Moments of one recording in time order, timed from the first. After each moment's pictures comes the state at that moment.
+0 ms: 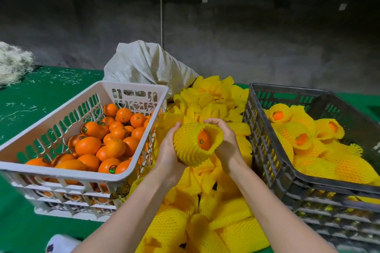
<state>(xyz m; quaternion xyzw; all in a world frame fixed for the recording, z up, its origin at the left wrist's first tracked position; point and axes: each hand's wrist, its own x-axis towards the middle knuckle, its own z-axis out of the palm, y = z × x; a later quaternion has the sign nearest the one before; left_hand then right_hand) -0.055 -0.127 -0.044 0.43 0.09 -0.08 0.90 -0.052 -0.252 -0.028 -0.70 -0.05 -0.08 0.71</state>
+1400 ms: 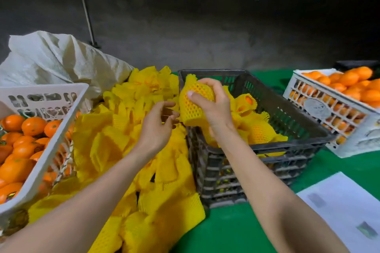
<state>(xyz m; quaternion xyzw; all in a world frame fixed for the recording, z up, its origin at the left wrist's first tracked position) -0.032 -0.263 -0.032 0.76 -0.21 0.10 0.61 -0.060 -0.394 0.004 -0.68 0.01 -0.29 0.67</state>
